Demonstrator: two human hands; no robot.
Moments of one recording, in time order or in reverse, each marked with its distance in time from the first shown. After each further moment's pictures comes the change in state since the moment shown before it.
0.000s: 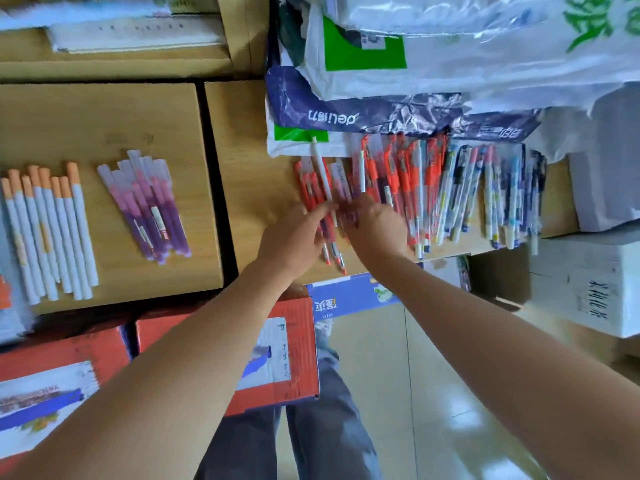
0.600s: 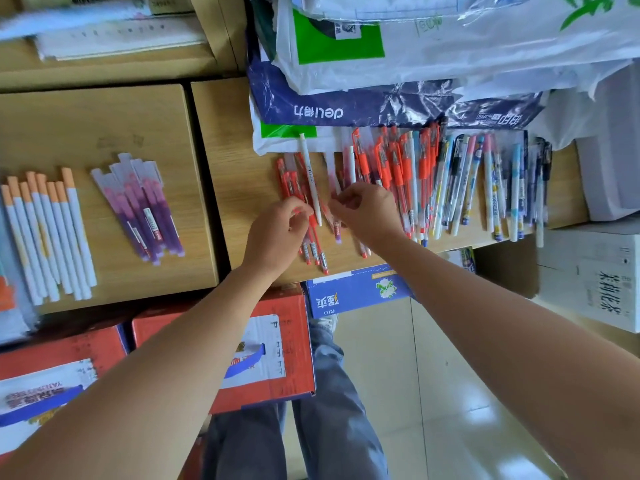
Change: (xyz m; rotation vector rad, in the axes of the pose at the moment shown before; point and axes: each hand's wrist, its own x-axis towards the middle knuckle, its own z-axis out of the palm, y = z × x) left_hand -0.001 -0.004 0.003 -0.457 0.157 -0.113; right_hand 0.014 0.008 -0.011 0.587 -0.089 0.030
